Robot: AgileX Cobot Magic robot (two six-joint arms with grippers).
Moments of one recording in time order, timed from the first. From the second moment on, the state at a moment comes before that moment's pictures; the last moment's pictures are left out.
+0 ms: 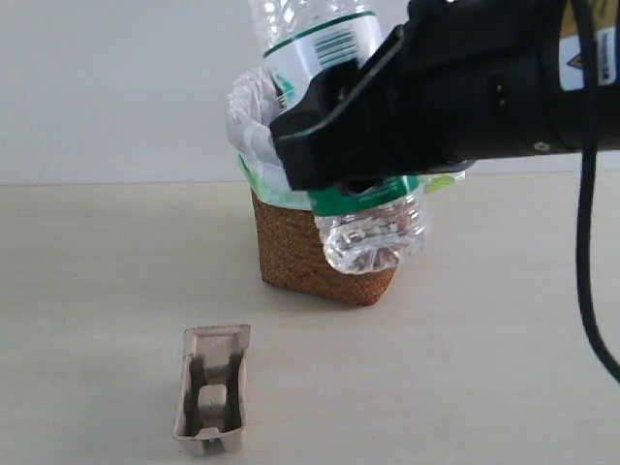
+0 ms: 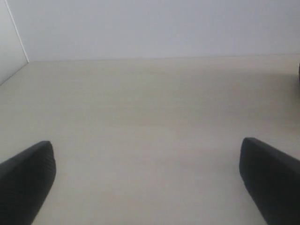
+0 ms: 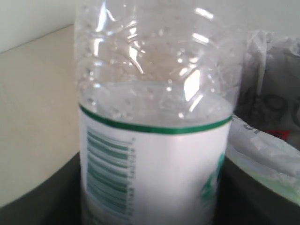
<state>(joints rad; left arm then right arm) 0.10 0.00 0.00 -0.02 0.31 0.06 0.91 1.13 -1.00 -0.30 0.36 0.32</state>
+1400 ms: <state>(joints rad) 0.10 0.00 0.00 -0.02 0.31 0.06 0.77 1.28 -1.23 0.12 0.59 -0.21</state>
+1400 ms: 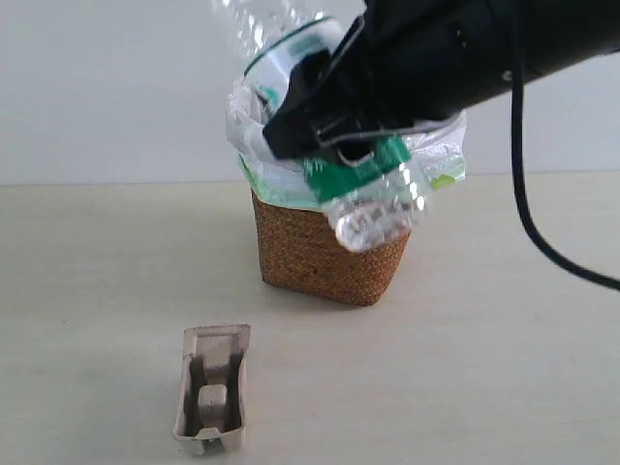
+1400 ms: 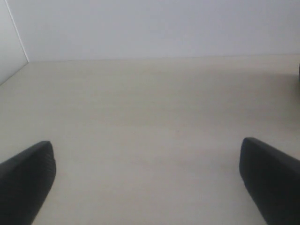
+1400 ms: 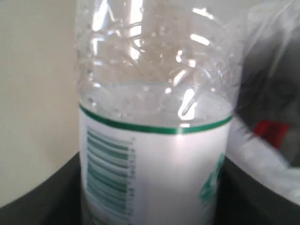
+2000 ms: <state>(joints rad) 0.10 0.00 0.00 -0.02 0.31 0.06 0.77 1.33 -1.23 -0.04 0.69 0.05</state>
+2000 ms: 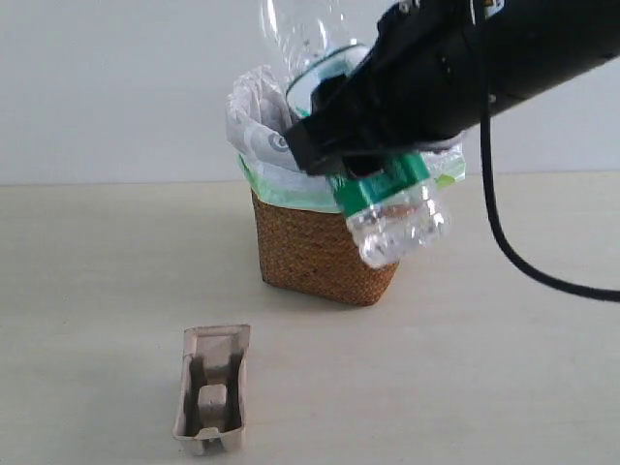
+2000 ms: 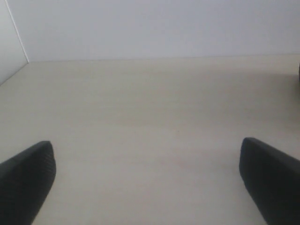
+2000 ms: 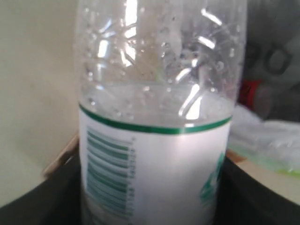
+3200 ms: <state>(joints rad) 0.10 0.00 0.00 -0.02 0.31 0.06 0.75 1.51 -1.47 -0.05 1.09 0.03</state>
